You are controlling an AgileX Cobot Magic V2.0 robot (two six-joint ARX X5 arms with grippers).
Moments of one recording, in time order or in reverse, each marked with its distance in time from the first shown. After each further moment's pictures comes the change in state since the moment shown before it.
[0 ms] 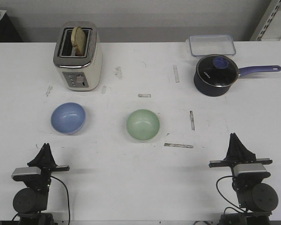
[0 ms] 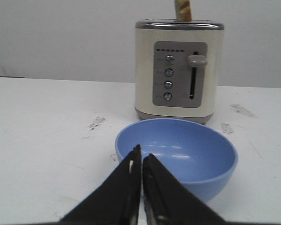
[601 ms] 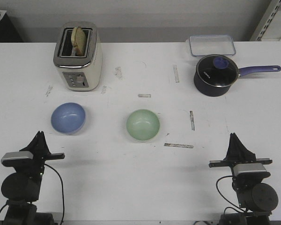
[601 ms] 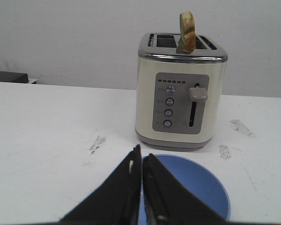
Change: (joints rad) left arm 0.000 0.385 0.347 -0.048 -0.008 -0.016; right arm 0.000 0.000 0.000 0.000 0.000 0.000
